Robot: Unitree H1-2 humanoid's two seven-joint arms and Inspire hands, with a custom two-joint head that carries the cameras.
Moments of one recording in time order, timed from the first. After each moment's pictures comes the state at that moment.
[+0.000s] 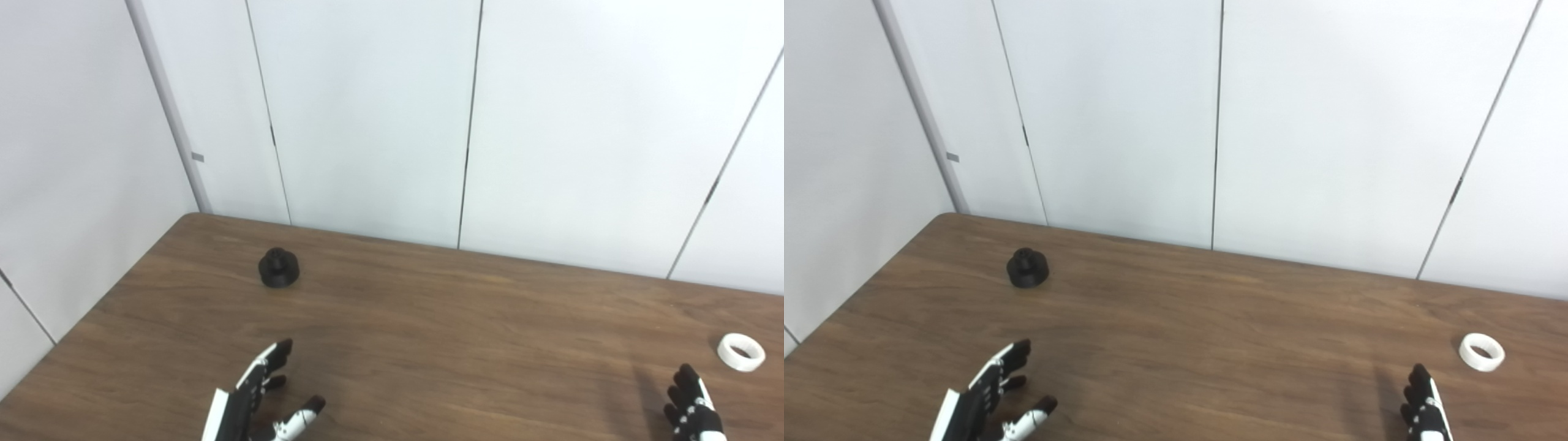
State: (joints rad) left arm 0.29 0.13 0.12 -0.30 0.13 -0.04 0.18; right arm 0.11 -0.08 -0.03 -0.16 0.07 -0.04 0.05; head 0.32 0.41
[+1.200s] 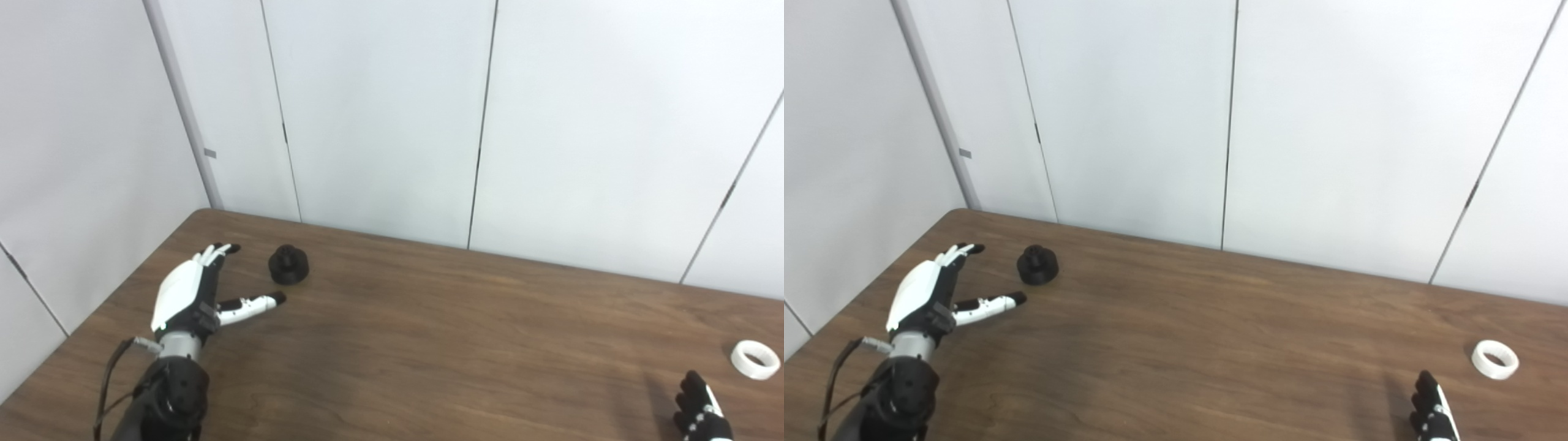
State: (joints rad) left arm -0.13 0.45 0.16 -0.09 0.55 0.42 0.06; right arm 0.11 -0.09 -0.04 -0.16 0.07 -0.03 0.05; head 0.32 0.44
